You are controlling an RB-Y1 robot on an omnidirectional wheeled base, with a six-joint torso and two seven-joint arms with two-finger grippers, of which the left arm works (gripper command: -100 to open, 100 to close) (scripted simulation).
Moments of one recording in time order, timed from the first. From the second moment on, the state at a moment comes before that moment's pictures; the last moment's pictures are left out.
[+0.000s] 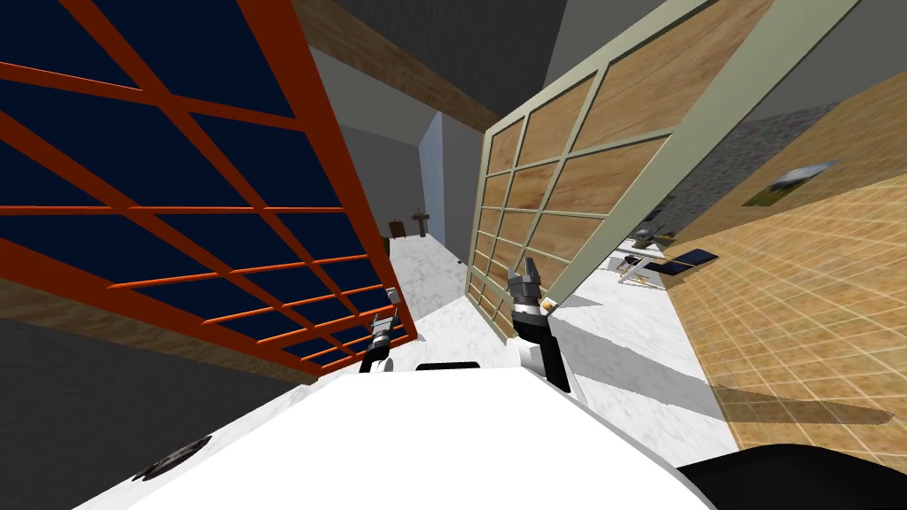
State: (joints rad) arm 0.04 0.19 -0.10 -0.80 0.57 -0.83 1.35
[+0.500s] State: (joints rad) arm 0.05 0.24 -0.08 -0.76 0.59 -0.85 1.40
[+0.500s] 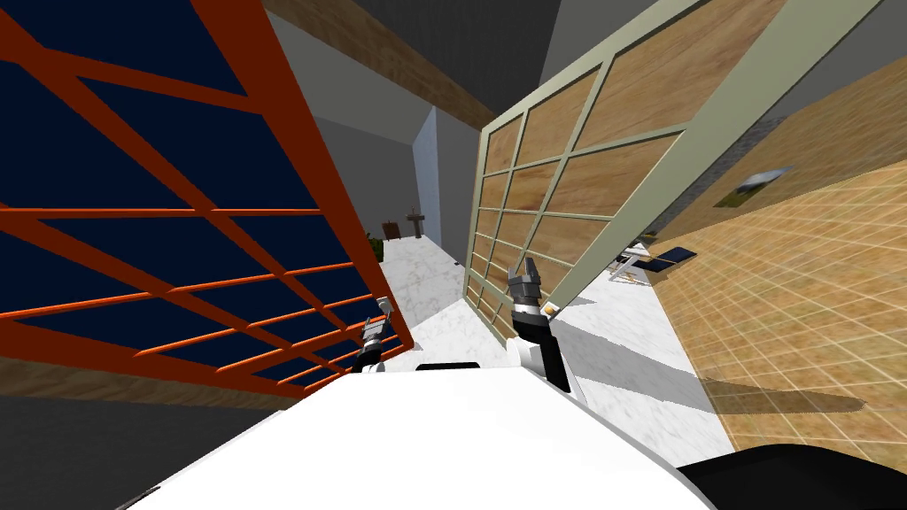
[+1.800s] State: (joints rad) arm 0.07 0.30 -0.07 -0.76 0.60 -0.87 1.46
